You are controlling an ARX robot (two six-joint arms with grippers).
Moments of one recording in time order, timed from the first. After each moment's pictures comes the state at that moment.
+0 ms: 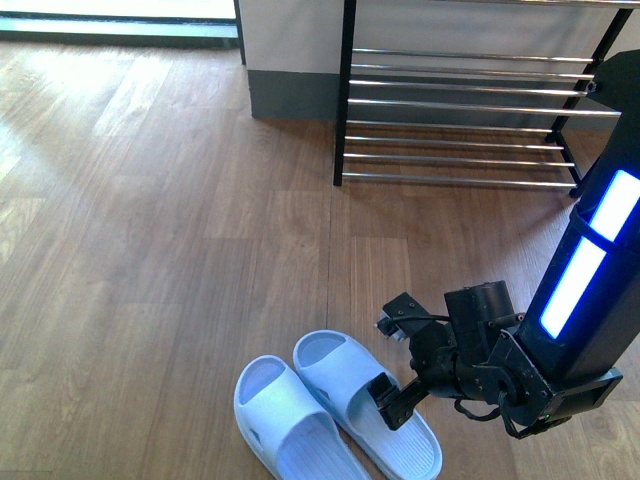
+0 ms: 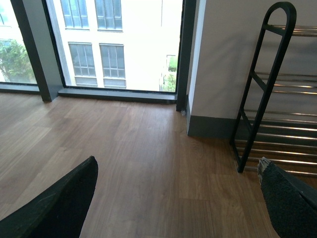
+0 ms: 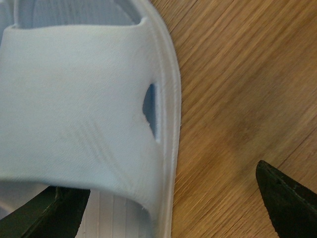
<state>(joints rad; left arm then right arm) 0.00 0.02 0.01 0.00 0.00 -0.01 0.12 2.95 1.23 0.69 -0.28 -0.31</state>
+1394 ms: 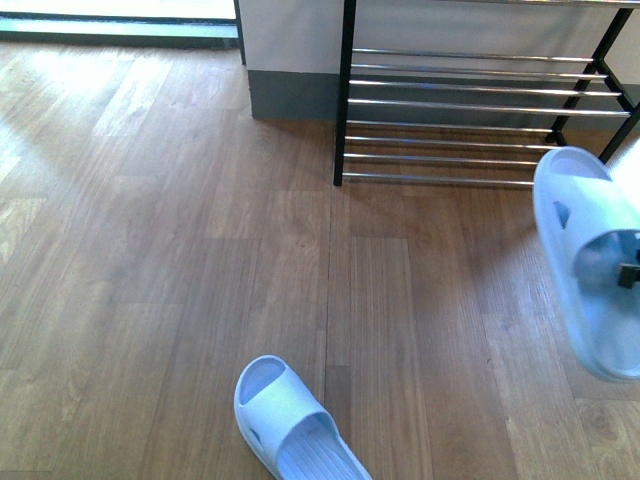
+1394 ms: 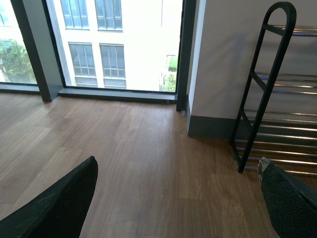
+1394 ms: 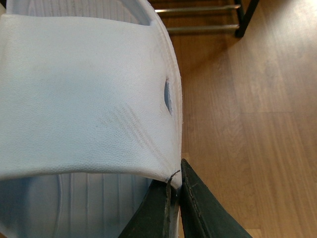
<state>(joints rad) 0.00 0.02 0.01 0.00 0.00 -0.01 -0.37 2.16 0.53 1.06 -0.13 -0.07</state>
